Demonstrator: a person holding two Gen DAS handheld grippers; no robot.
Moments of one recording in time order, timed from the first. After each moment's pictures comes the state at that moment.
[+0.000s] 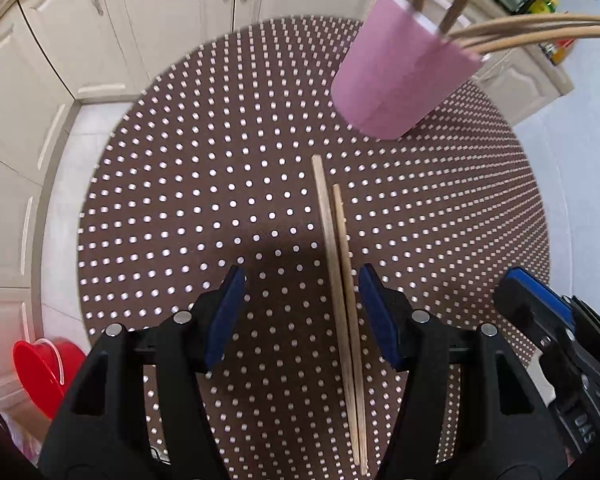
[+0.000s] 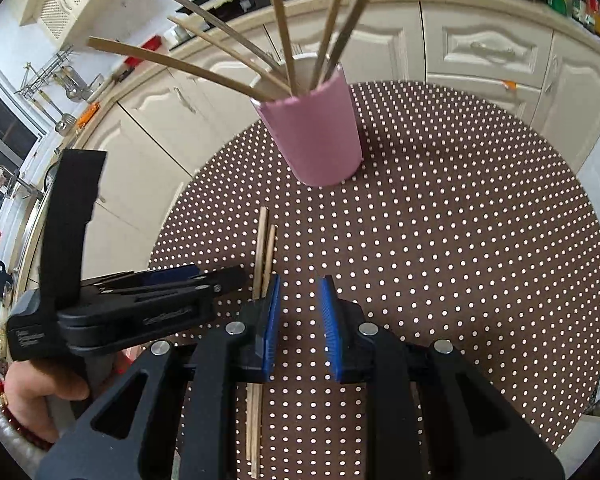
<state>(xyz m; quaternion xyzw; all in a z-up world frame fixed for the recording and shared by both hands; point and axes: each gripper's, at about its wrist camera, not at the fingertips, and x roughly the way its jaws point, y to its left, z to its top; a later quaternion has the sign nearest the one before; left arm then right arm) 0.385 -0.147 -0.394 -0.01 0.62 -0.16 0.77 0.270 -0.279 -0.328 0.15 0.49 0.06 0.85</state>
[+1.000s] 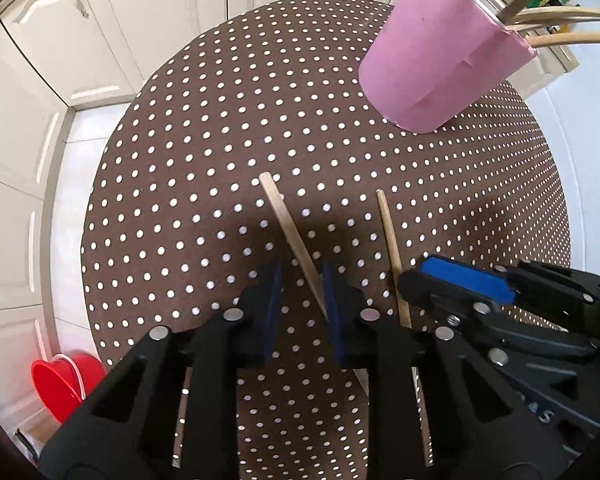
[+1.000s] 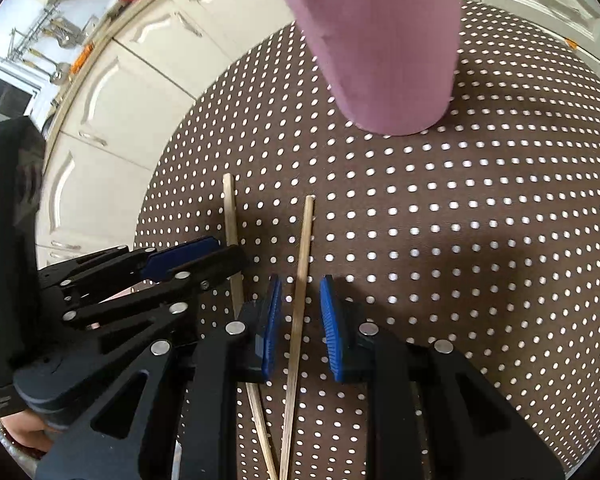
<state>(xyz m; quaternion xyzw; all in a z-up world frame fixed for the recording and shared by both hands) 0.416 -0.119 -0.414 0.02 0.63 -0.17 0.76 0.353 -0.226 -0.379 0.13 0.62 0.11 0.77</state>
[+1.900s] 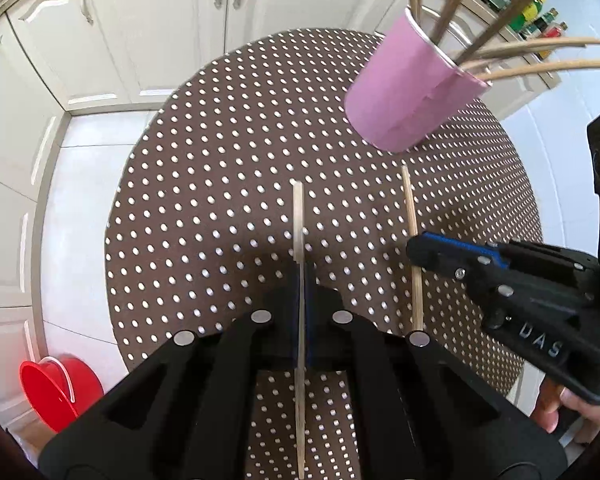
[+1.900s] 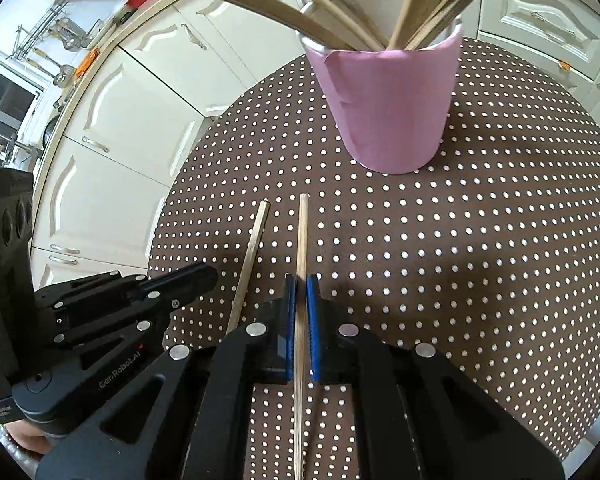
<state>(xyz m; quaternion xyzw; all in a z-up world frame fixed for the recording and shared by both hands) 0.396 -0.096 -0.370 -0.01 0.61 -0.19 0.77 0.350 -0.230 -0.348 0.12 0.59 0.11 0.79</state>
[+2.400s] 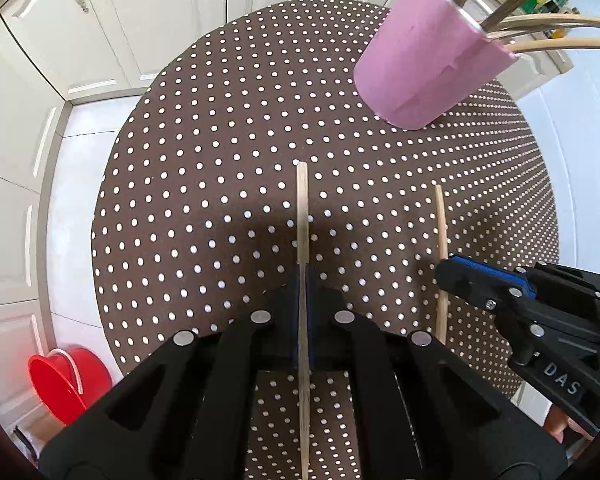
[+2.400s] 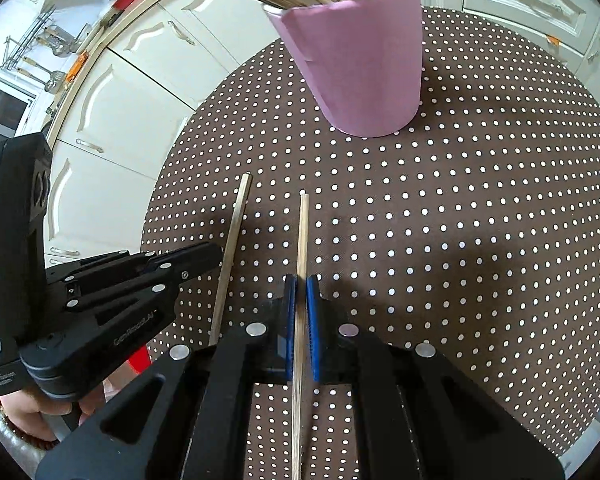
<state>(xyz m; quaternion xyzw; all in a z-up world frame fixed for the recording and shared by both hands) 0.397 -0.111 -0.393 0.01 0.64 -0.18 0.75 0.325 -0.250 -0.356 0.14 0.61 0.10 0.77</state>
